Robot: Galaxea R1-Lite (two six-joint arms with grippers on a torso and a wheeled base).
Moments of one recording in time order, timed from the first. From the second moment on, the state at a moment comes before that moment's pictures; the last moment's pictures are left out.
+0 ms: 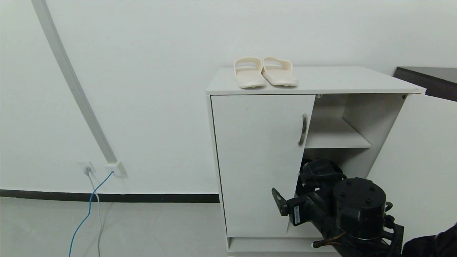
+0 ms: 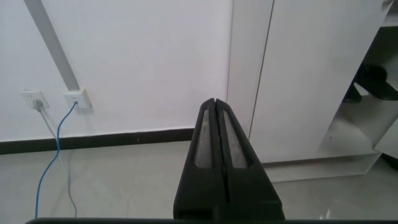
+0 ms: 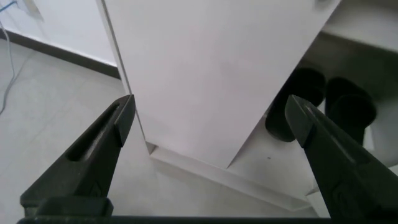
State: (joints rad) left arm 0.00 0.00 0.00 0.00 -0.05 0.02; right arm 0.87 1.85 -0.50 -1.12 -0.54 0.06
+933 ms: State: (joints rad) left arm 0.00 0.00 0.00 0.00 -0.05 0.02; right arm 0.87 1.85 -0.50 -1.12 -0.54 0.06
